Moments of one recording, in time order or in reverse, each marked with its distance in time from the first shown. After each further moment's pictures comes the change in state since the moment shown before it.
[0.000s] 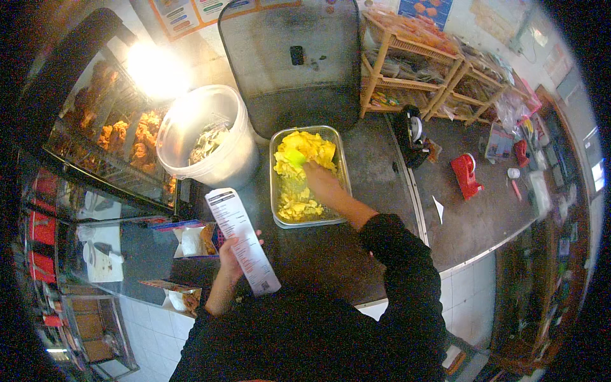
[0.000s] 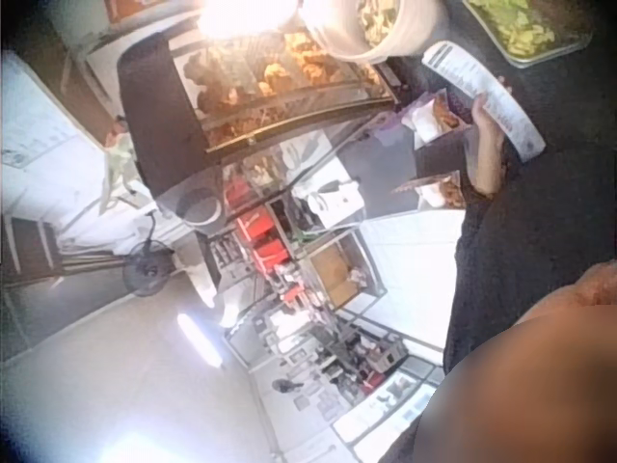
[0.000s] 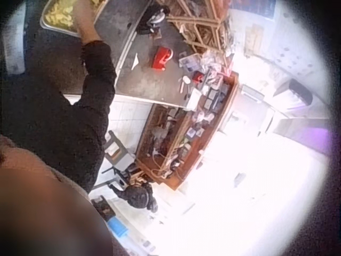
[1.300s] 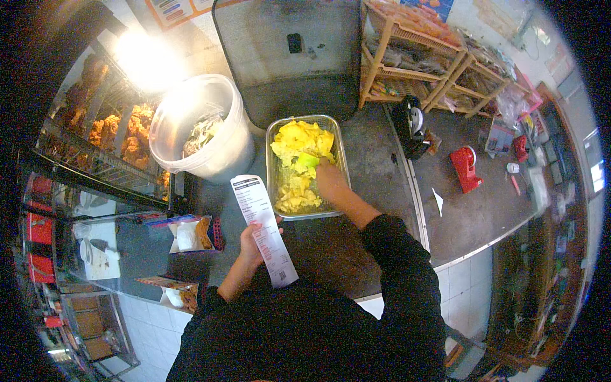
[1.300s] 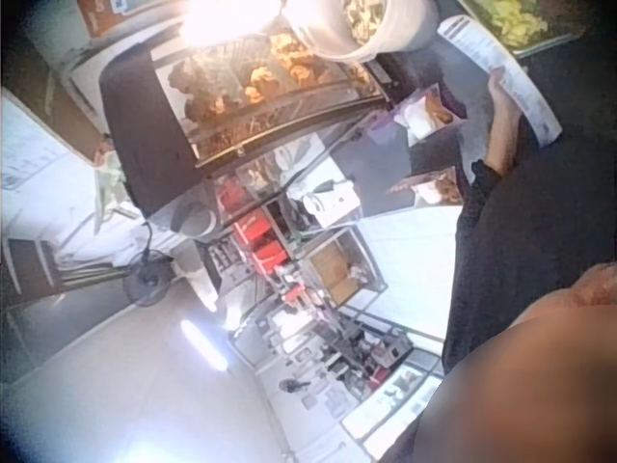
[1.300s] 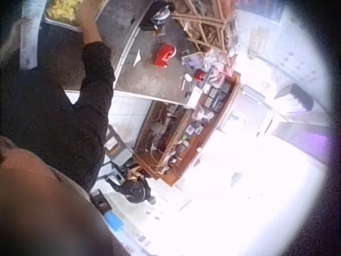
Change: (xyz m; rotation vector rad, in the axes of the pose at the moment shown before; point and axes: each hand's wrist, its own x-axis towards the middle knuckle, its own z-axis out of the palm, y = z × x) left_hand 0.044 -0.042 0.023 -0.018 0.016 -0.079; right_hand -0.015 0.028 0.024 -0.053 0.091 0.110
